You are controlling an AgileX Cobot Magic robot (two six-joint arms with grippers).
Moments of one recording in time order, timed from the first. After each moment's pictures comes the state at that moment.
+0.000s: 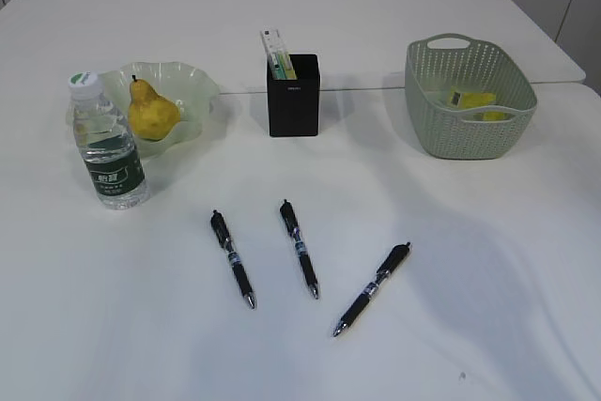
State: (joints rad) left arm -0.43 0.80 -1.15 0.37 0.82 -0.25; right arm 0.15 2.44 -2.79 0.34 1.26 -0.22
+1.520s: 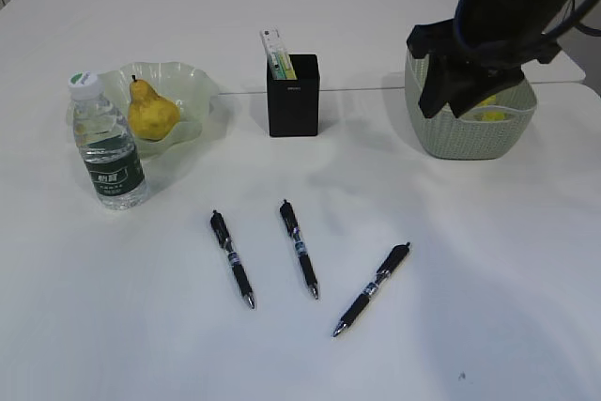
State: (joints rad) left arm -0.43 0.80 -1.16 0.30 0.84 -0.25; right arm 0.18 1.85 -1.64 0.25 1.18 -0.11
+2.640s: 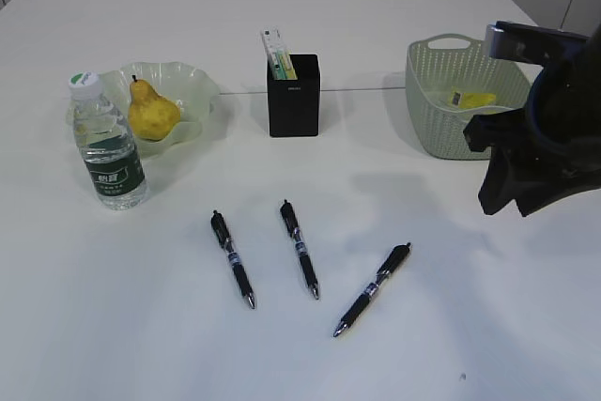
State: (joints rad) left arm -0.43 0.80 -1.16 0.23 0.92 -0.29; right arm 0.18 1.56 -1.16 0.22 1.08 0.04
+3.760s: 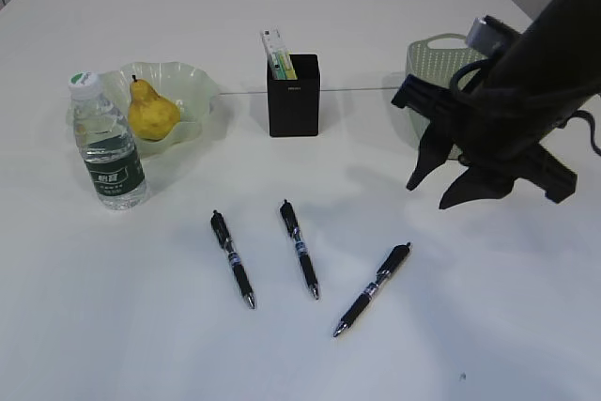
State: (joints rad) left arm -0.43 0.81 -1.16 0.25 0.96 -0.29; right arm 0.31 1.59 -1.15 0.26 0.88 0.68
